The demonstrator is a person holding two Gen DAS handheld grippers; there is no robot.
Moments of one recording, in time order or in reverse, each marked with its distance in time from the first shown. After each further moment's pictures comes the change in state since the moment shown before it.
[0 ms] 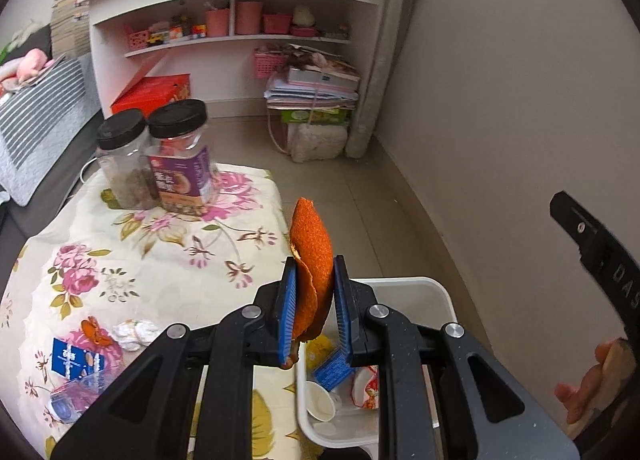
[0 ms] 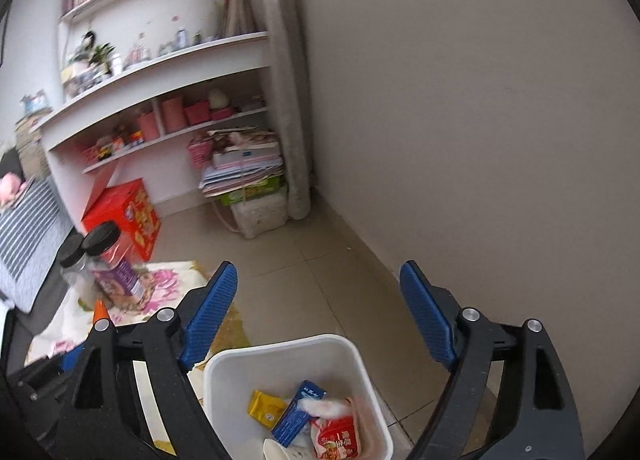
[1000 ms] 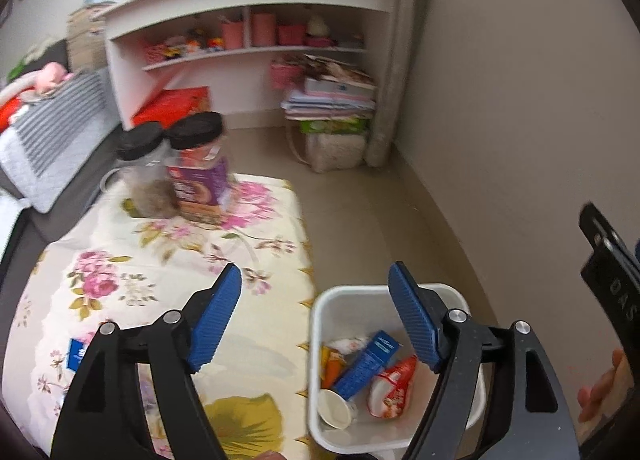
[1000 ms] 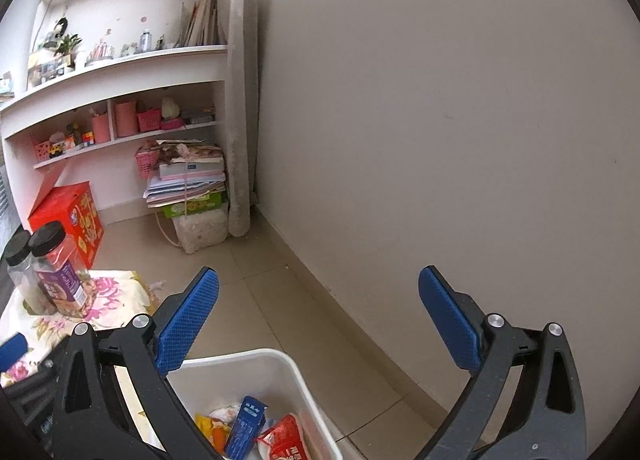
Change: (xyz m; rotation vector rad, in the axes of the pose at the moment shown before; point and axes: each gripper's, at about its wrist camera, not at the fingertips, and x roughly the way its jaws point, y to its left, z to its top) left arm -0.009 -0.001 -0.004 0.000 -0.053 0.116; right arm -0.012 0.003 -0.007 -0.066 -0.088 -0.220
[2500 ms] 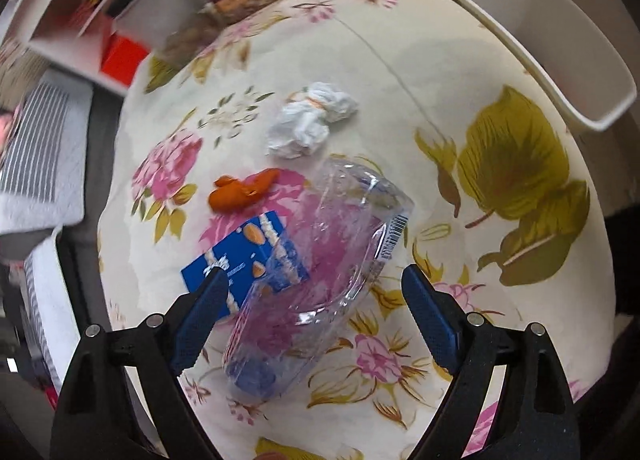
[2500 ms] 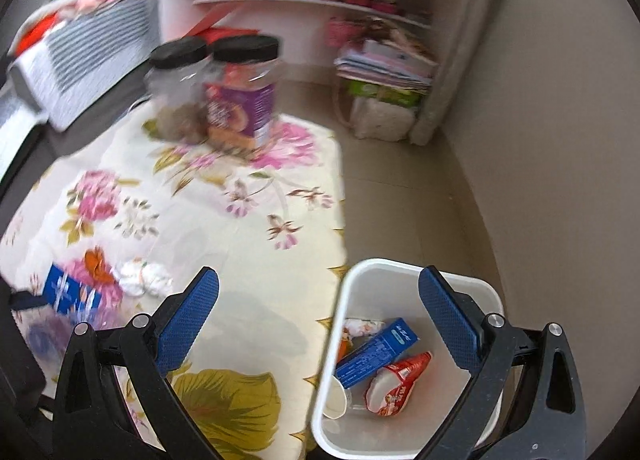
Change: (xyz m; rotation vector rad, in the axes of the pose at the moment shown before) left arm 0.060 0.180 -0.136 0.588 0.578 0.104; right arm 0.000 0.229 -0.085 -0.488 0.349 0.461
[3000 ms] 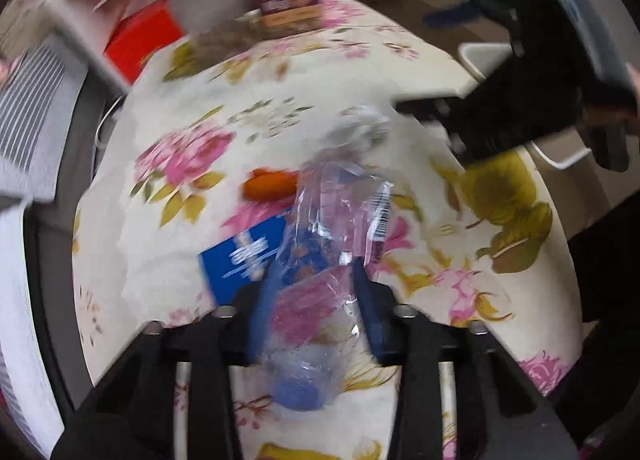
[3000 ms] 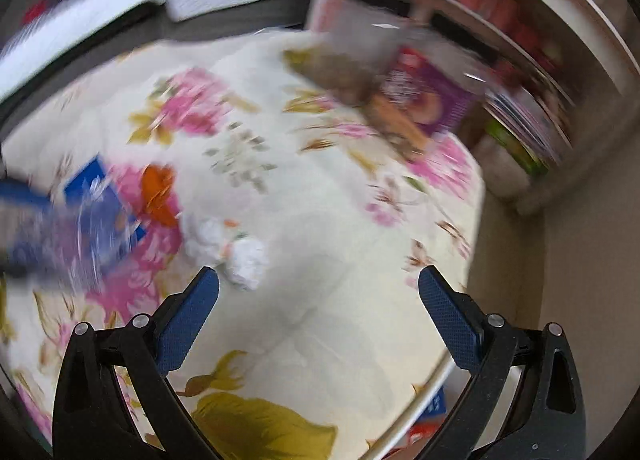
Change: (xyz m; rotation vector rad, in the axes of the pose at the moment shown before) left arm -0.022 0.075 -0.051 -0.173 -0.155 -0.185; right arm 0.049 0.107 0.001 -0.512 0.054 0.226
